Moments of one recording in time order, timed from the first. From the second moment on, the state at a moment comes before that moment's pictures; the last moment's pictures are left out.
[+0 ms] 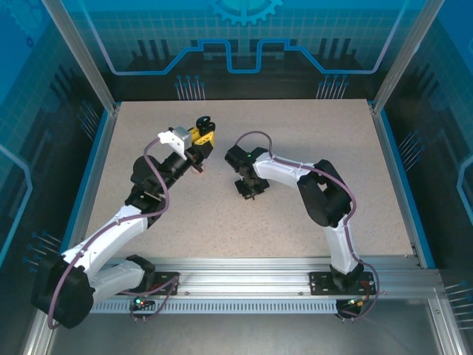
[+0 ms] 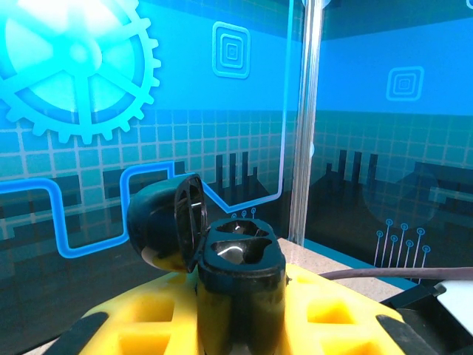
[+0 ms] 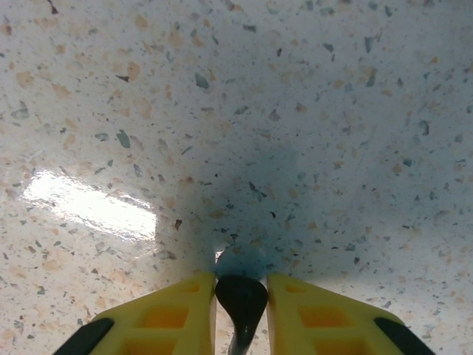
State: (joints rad) left arm -0.41 1.06 0.66 0.65 0.26 -0.09; right arm 0.73 2.11 1.56 -0.92 0.10 0.34
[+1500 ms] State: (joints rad) left arm -0.43 1.06 0.66 0.66 0.27 -0.08; right arm 0.70 1.85 1.53 -0.90 0.08 0.41
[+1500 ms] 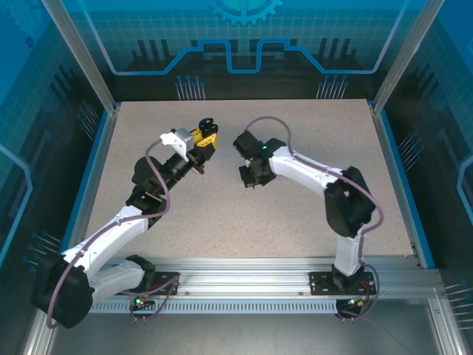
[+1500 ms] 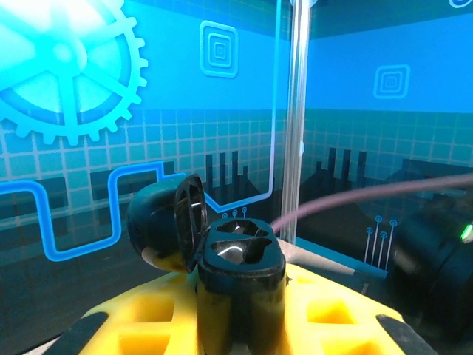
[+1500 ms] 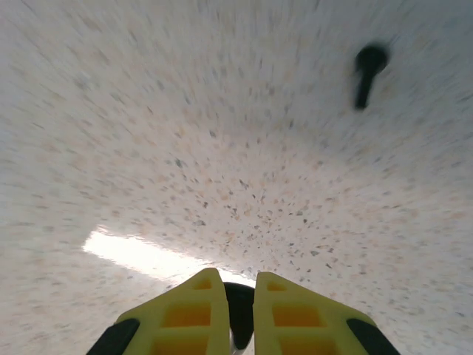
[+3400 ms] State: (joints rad) left arm -0.64 1.23 0.76 0.68 0.32 0.10; right arm 0.78 1.23 1.44 -0.48 -0.04 0.07
